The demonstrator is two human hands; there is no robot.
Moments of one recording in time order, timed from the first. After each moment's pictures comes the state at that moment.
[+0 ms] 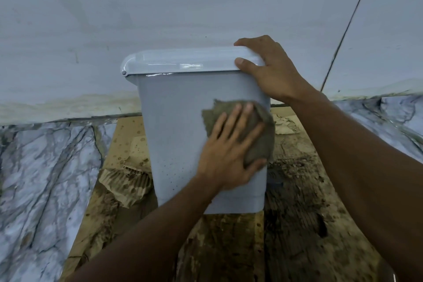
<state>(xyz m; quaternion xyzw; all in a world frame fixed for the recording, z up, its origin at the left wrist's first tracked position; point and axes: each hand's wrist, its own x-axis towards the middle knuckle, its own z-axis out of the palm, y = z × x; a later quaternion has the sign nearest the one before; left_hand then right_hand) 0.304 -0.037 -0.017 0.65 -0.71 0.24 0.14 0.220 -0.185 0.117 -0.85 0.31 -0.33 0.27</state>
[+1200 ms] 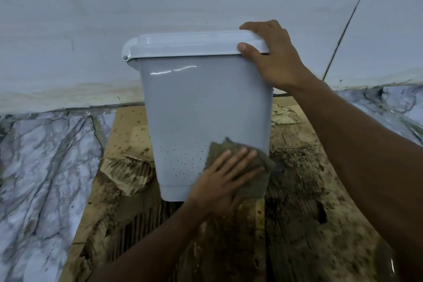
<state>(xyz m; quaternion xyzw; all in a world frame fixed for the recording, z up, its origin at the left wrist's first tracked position) 0.308 0.027 -0.097 0.58 -0.79 0.22 0.03 0.225 -0.187 0.107 -0.85 0.32 -0.34 0.25</state>
